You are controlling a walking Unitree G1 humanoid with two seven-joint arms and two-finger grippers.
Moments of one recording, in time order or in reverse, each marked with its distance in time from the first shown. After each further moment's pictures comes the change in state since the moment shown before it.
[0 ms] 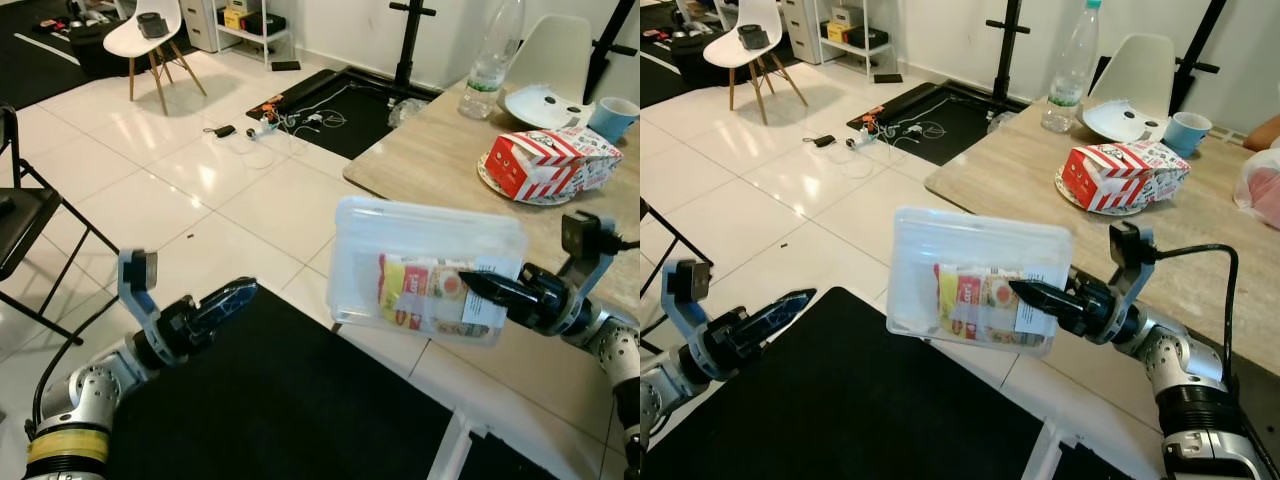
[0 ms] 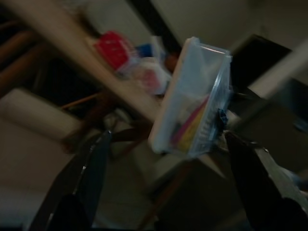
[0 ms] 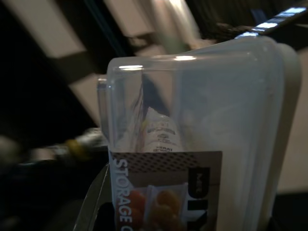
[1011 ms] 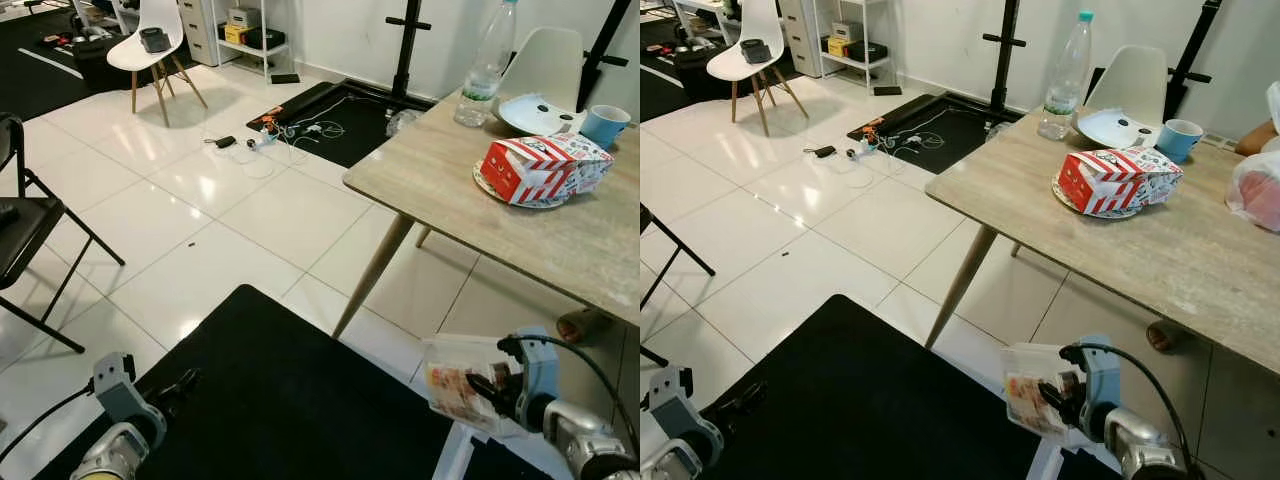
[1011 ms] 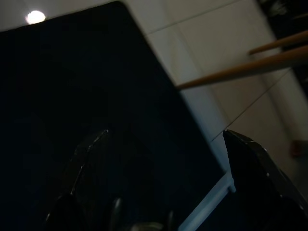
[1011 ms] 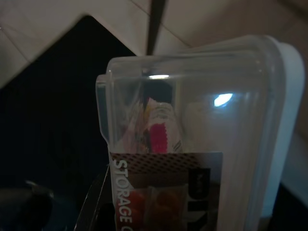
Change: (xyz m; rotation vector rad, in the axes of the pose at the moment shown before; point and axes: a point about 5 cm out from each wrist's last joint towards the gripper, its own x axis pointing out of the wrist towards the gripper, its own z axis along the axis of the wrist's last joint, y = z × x) left arm -0.091 0.066 -0.086 0.030 0.056 1.142; right arm -0.082 -0.036 -0.157 -0.013 0.502 -1.093
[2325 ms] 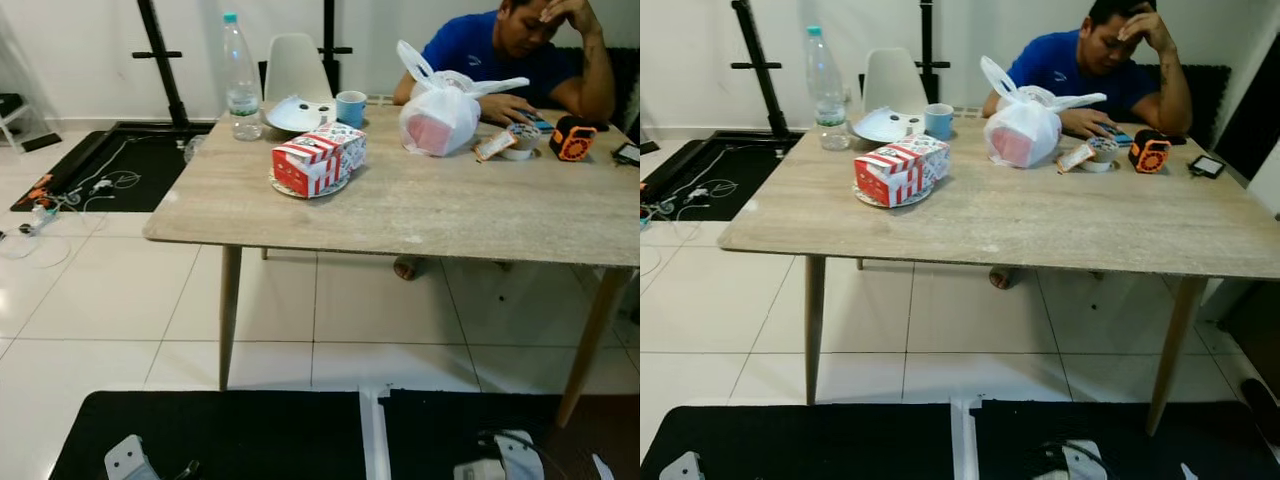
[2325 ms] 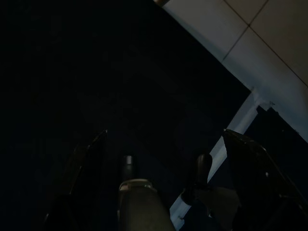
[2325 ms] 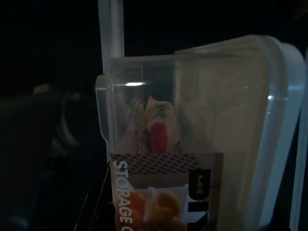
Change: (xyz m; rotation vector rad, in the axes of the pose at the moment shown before) left arm -0.019 0.009 -0.078 -0.079 0.137 0.347; right arm -0.002 0.024 -0.087 -0.014 0.348 -0.300
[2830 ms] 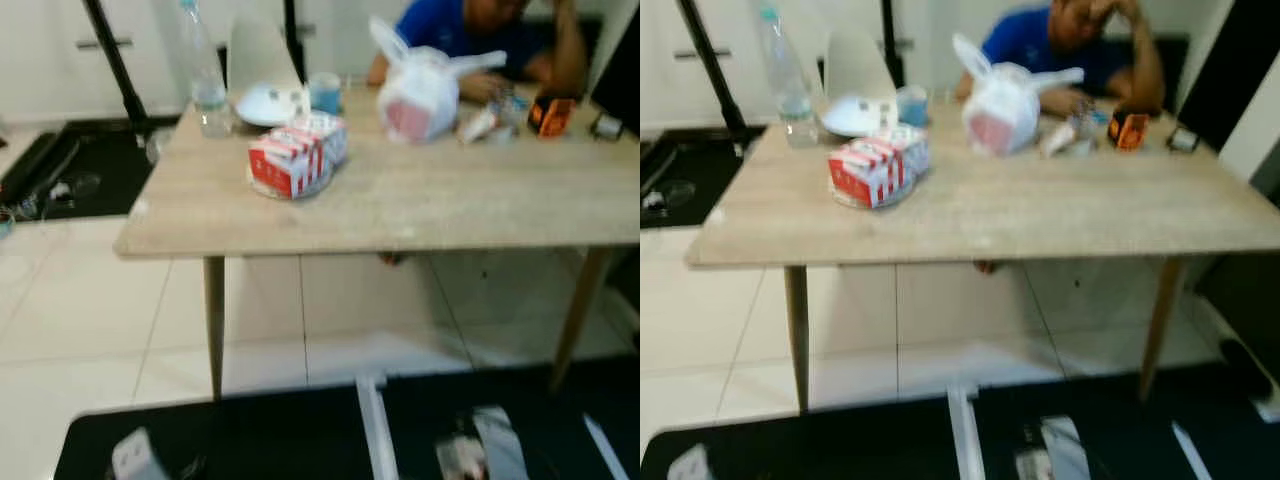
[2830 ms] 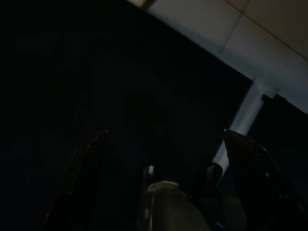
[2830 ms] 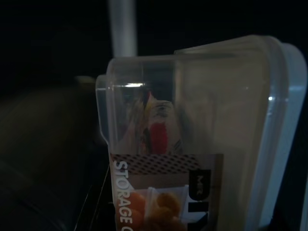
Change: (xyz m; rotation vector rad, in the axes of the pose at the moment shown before) left arm -0.002 0.004 -0.005 0.018 0.017 0.012; right arm 0.000 0.007 -0.024 -0.091 0.078 0.010
